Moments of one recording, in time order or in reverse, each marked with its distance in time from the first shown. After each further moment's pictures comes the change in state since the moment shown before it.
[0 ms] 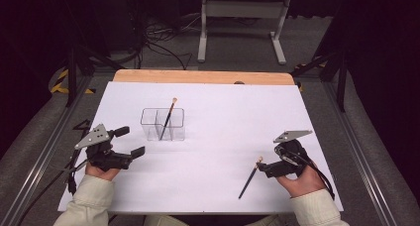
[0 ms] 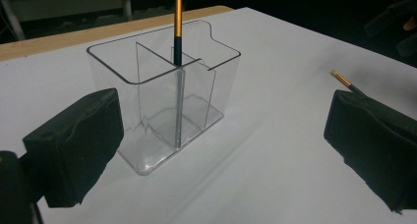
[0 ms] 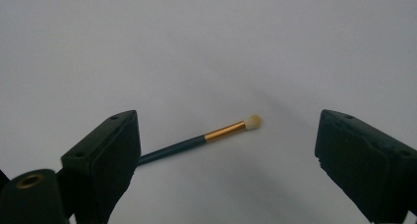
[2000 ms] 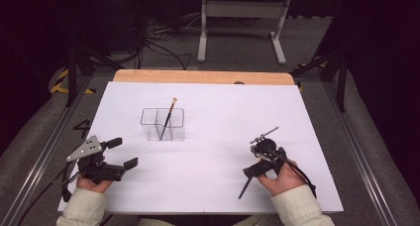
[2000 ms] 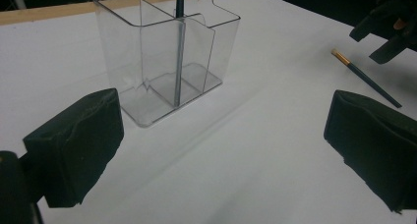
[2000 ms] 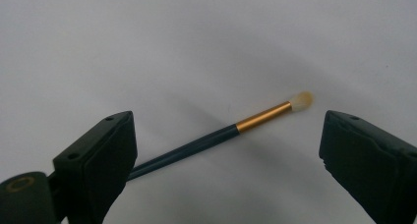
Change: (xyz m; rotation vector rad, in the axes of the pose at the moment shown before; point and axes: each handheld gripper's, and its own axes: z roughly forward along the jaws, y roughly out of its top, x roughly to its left) left arm -0.007 -0.022 -0.021 0.046 0.020 -0.034; right arm 0.024 0.019 0.050 0.291 -0.050 0.075
